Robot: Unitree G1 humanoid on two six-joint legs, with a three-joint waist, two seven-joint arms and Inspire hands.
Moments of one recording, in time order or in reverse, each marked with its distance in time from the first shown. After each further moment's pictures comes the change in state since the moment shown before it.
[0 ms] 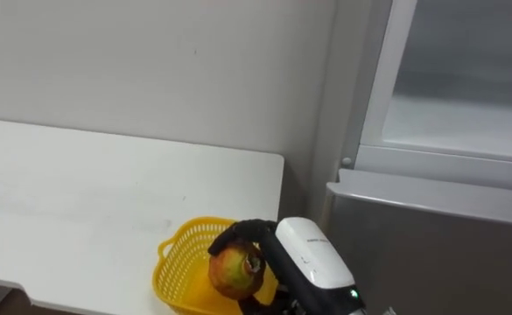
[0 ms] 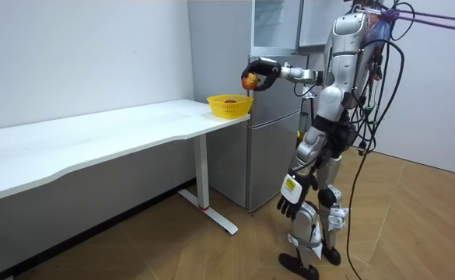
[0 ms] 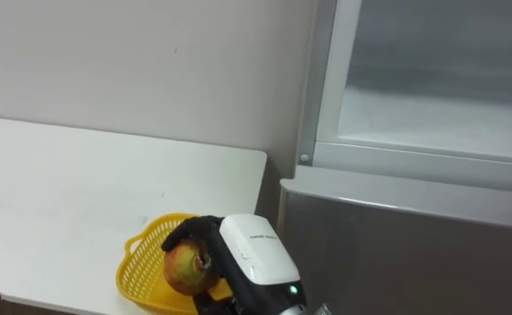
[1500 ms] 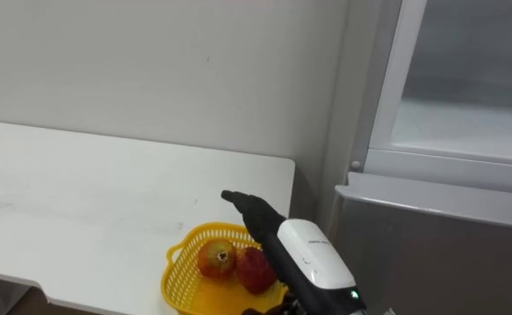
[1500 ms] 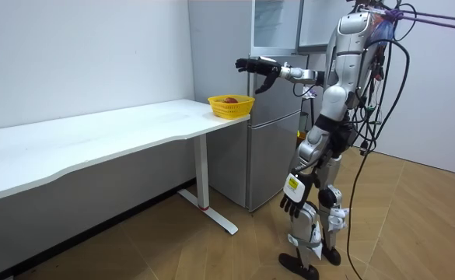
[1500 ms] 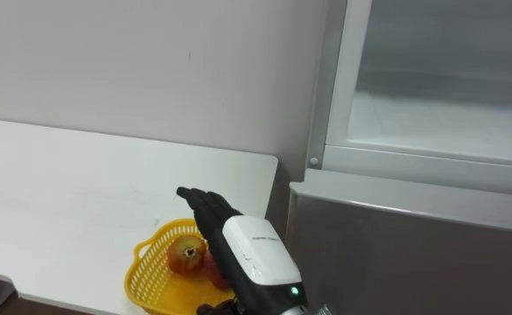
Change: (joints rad) left arm -0.001 -0.027 0.018 0.000 0.030 0.001 -0.039; right arm 0.000 0.000 0.000 0.002 0.002 0.001 -0.001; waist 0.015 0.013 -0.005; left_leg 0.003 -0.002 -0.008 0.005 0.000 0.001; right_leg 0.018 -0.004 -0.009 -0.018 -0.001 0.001
